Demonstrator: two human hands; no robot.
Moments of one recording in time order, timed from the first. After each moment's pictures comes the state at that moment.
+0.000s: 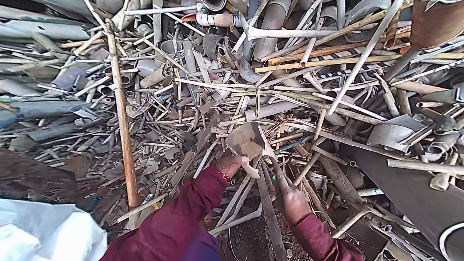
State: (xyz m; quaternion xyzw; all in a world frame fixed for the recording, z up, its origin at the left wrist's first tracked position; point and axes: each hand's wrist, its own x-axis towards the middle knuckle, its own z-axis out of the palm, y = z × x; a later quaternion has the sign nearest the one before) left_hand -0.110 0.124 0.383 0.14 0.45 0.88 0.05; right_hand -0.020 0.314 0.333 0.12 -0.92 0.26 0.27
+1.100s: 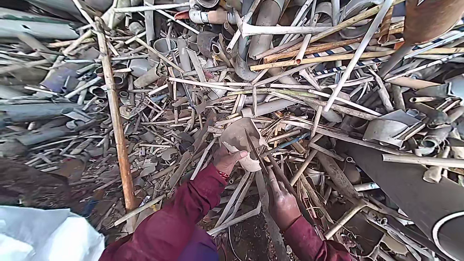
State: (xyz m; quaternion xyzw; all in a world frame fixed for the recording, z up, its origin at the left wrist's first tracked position) left_hand -0.111 0.134 0.389 0.14 0.51 0.85 -0.06; right_hand -0.008 0.295 0.330 0.07 -0.94 0.29 0.20
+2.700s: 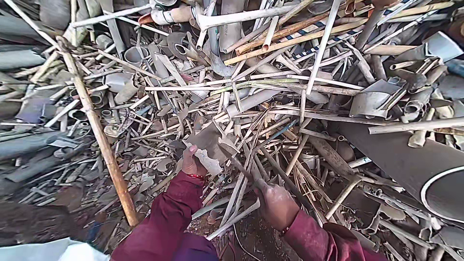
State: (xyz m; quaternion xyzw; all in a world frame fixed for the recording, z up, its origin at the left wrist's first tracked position) left_hand -0.128 0.104 0.376 0.17 0.43 0.88 -0.11; right_hand 0.005 0.310 0.400 0.05 -0.93 0.31 -0.20
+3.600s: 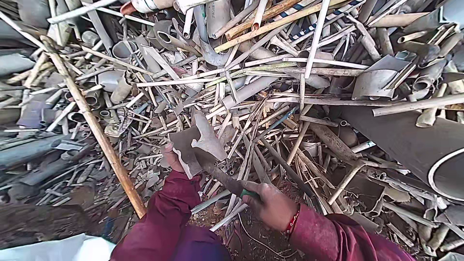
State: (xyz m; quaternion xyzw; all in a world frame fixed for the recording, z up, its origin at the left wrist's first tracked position) left_hand -0.141 0.082 0.382 0.33 0.41 0.84 -0.14; right_hand 0.015 0.314 0.395 0.13 -0.82 0.51 -0.25
